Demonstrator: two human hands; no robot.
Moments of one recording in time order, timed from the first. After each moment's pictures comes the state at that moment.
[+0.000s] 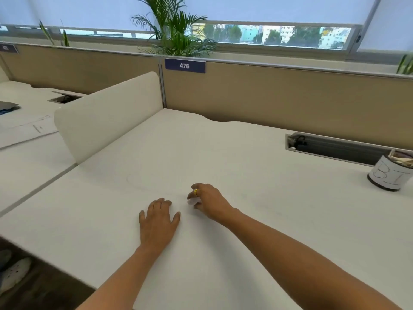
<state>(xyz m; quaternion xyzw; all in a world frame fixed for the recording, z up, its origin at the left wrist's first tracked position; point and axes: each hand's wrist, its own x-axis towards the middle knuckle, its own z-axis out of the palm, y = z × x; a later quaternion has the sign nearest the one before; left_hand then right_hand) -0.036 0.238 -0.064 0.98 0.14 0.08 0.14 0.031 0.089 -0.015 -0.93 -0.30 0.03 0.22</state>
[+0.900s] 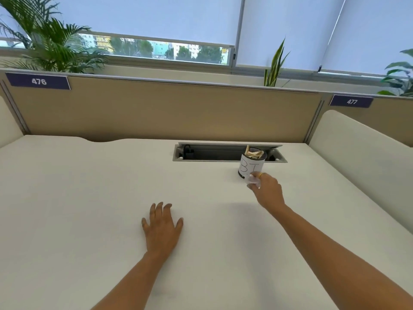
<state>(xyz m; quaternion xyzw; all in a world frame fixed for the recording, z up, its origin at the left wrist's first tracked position) 0.030 -0.072 -0.055 0.97 -0.04 0.05 0.22 0.011 -0.333 0.035 -0.93 0.18 -0.20 0.26</state>
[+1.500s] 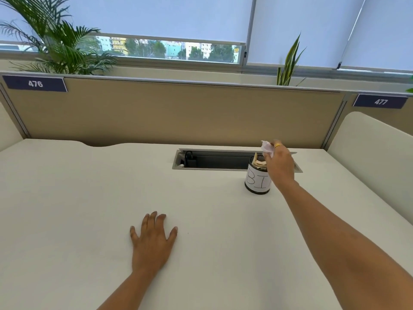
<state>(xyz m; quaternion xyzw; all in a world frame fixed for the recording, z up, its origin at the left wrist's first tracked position) 0.063 -0.080 -0.062 0.99 -0.03 0.04 0.16 0.123 -0.396 0.063 -0.89 0.17 -0.34 0.26</state>
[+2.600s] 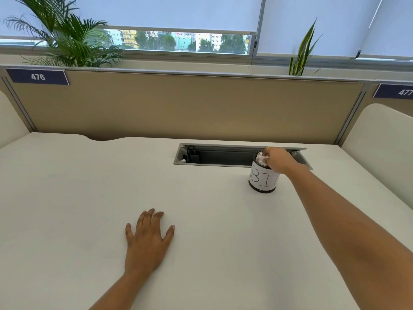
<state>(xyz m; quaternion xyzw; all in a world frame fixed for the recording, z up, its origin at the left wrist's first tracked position) 0.064 -0.082 -0.065 0.99 -0.01 0.05 0.13 0.168 -0.433 0.053 -0.99 0.12 -0.03 0.11</state>
